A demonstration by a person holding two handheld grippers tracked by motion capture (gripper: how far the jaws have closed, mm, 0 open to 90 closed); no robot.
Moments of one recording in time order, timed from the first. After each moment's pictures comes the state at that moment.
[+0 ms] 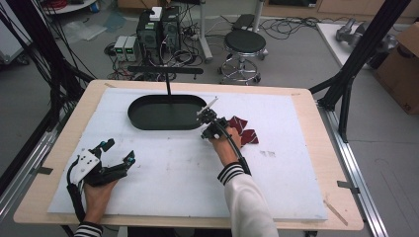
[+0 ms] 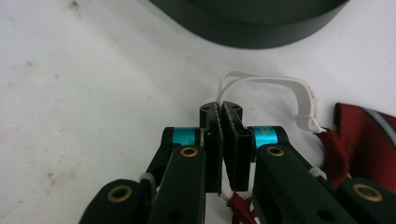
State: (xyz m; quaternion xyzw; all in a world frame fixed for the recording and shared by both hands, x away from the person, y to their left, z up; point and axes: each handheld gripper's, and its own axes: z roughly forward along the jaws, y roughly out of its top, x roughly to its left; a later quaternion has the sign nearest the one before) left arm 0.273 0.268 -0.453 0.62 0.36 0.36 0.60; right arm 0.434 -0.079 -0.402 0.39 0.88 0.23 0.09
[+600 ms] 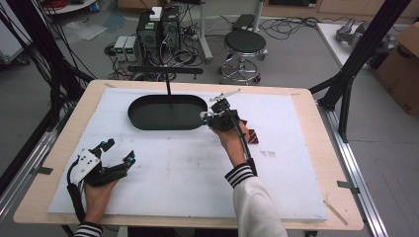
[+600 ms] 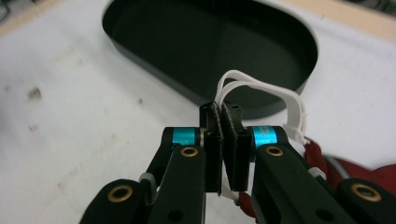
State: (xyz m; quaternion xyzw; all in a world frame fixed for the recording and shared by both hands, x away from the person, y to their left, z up) left arm 0.273 0.267 -0.453 0.62 0.36 0.36 0.60; right arm 0.416 -0.111 -0.353 0.39 0.82 0.41 0.11
